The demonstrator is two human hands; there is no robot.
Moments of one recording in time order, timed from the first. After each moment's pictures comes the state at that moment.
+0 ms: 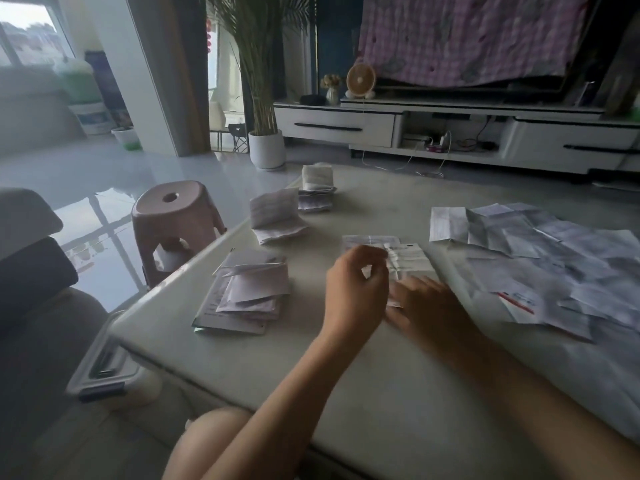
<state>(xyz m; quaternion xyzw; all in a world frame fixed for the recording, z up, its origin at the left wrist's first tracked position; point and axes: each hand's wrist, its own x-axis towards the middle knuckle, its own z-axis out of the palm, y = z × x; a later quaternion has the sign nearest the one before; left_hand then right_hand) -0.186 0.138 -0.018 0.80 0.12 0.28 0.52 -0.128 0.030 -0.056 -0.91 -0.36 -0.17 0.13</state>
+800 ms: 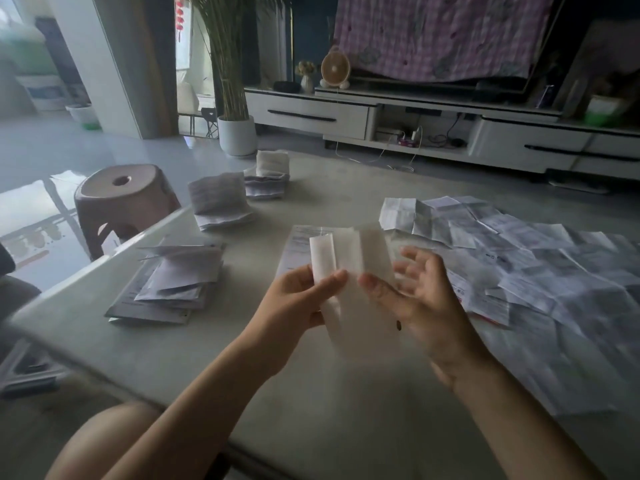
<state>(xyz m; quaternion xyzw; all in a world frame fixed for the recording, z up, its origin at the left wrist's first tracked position) -0.197 0.118 -0.037 0.60 0.02 0.06 0.79 -0.160 -0.031 -0.017 -0.74 -0.12 0.07 0.66</state>
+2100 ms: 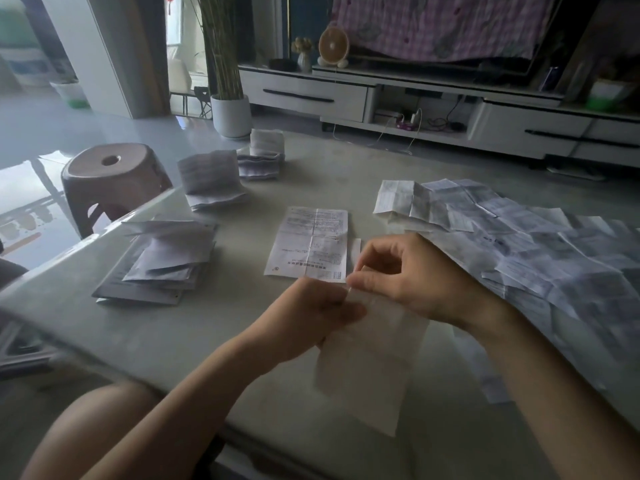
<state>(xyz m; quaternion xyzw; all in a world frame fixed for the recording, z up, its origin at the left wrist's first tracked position) -0.210 0.105 -0.035 0.80 0.01 -0.04 0.60 -0.135 -0.036 0.004 -0.84 -0.35 0.10 0.41</state>
